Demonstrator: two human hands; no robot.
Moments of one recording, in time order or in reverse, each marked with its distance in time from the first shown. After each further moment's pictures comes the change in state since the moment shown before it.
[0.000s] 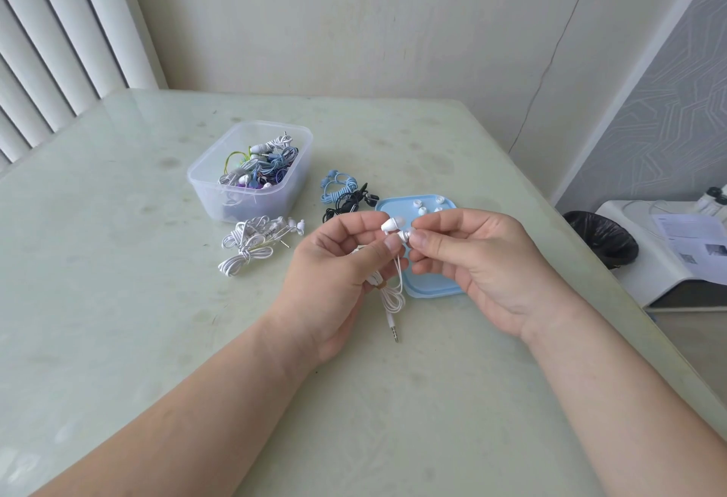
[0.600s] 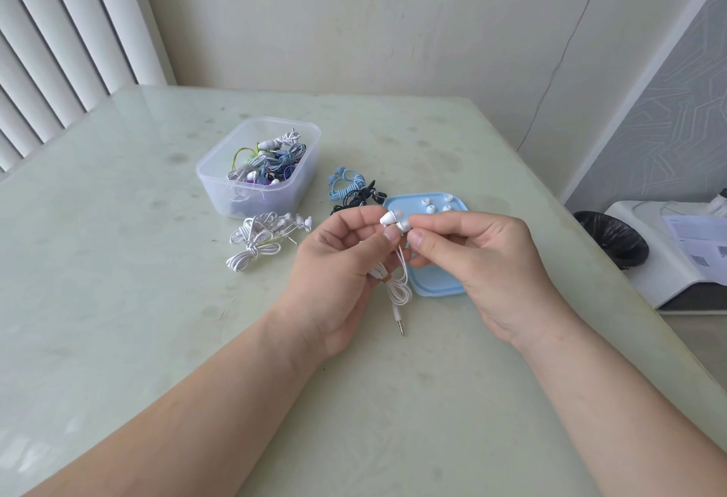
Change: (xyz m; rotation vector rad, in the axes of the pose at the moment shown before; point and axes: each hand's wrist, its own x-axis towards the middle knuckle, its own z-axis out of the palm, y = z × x) left_hand 0.001 0.001 0.000 -0.072 0.030 0.007; right_hand -0.005 0.008 0.012 -0.198 0.091 -0.195
